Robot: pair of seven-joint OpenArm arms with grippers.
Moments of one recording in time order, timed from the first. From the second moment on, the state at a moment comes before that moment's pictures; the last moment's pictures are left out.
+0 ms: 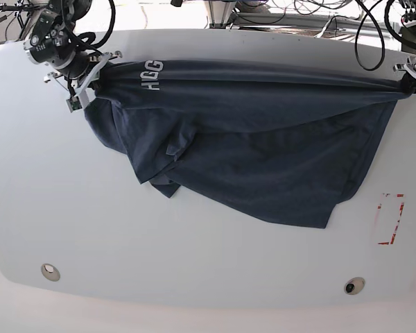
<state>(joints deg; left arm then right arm) 21.7 -22.8 -52.2 104.9 -46.5 -34.6 79.4 -22.9 4.1 33.9 112.7 24.8 40.5 -70.3</state>
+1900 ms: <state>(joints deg) 17.1 -23.6 -44.6 104.7 -29.0 -41.8 82.5 -24.0 1.7 33.7 109.5 24.1 40.5 -70.0</state>
